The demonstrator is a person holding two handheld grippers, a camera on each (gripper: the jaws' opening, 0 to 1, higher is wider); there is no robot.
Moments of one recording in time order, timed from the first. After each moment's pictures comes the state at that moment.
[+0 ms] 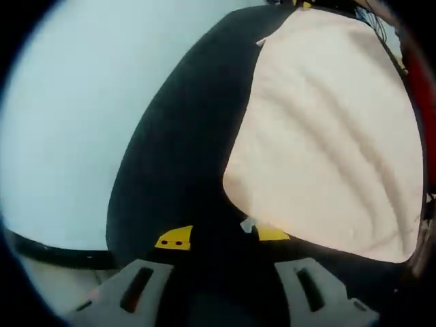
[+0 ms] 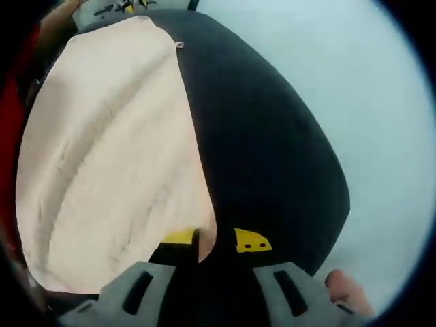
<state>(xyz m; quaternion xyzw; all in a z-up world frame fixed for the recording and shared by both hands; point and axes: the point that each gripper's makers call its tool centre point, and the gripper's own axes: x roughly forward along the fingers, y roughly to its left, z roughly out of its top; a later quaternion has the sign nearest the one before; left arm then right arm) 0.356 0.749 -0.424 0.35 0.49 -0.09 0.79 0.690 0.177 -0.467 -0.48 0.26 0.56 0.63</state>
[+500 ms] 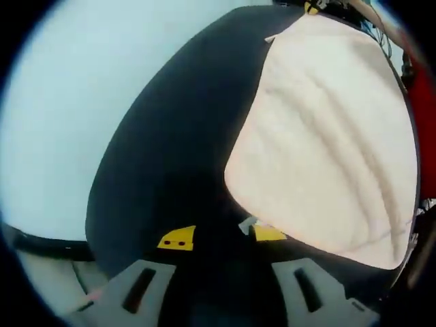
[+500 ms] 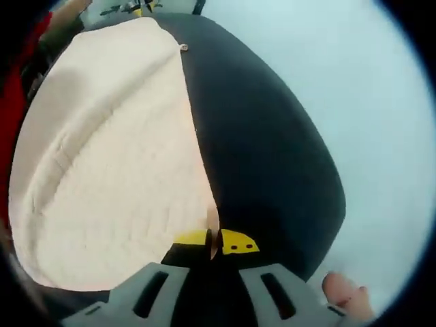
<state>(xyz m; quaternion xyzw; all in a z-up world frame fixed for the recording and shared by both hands) 0.353 0.753 -0.443 0.27 0.52 -0.12 0.80 0.704 0.174 -0.463 -0.50 0.22 0.54 0.64</state>
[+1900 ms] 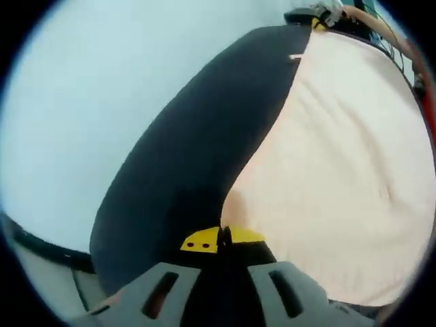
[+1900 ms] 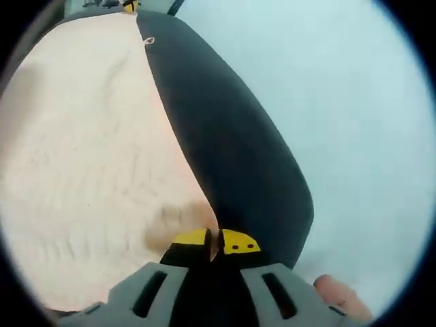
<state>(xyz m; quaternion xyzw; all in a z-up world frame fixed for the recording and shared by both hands) 0.400 0.751 -0.456 0.26 0.44 -0.08 0.86 0.738 0.182 -0.461 -0.50 0.16 0.47 0.71</state>
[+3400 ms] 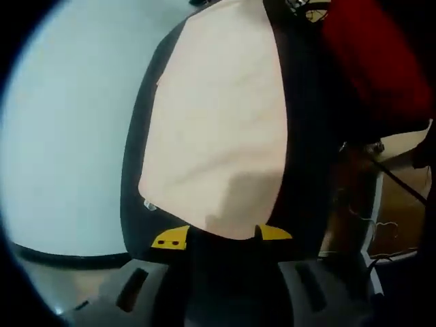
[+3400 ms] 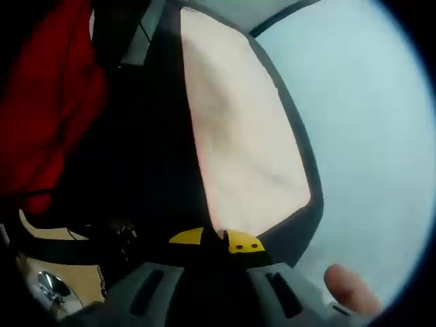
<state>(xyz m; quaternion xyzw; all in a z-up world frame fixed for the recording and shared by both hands) 0.159 0.587 -0.429 0.49 0.44 -0.13 0.74 0.448 0.045 -0.462 -0.59 0.08 0.52 0.61</state>
